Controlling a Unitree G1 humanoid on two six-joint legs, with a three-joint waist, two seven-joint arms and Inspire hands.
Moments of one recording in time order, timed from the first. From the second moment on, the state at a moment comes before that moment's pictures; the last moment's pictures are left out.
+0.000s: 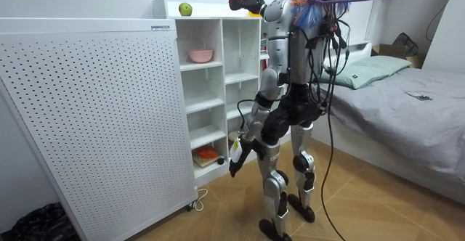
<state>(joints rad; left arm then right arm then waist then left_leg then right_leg) 0.16 0.22 0.01 1.05 0.54 0.08 0.06 -0.48 -0.43 0.11 -0.26 0.16 -0.02 0.03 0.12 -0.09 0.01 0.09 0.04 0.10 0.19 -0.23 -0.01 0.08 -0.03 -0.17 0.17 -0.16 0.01</state>
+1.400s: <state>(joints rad) 0.05 0.19 -0.21 1.15 0.15 0.09 0.17 -0.43 -0.23 0.05 0.74 1.01 -0.03 -0.12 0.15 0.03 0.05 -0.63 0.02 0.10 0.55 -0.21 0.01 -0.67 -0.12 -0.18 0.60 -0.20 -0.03</state>
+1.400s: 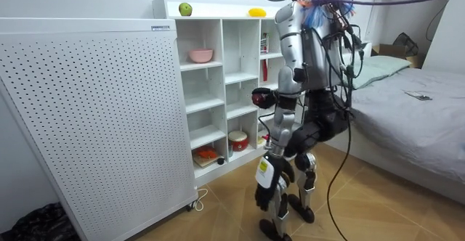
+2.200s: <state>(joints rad) 0.05 0.19 -0.30 1.05 -0.02 0.09 0.19 -0.79 -0.39 -0.12 0.82 1.49 -0.07 -0.31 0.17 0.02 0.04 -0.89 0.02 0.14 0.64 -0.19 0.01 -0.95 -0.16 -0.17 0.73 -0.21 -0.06</state>
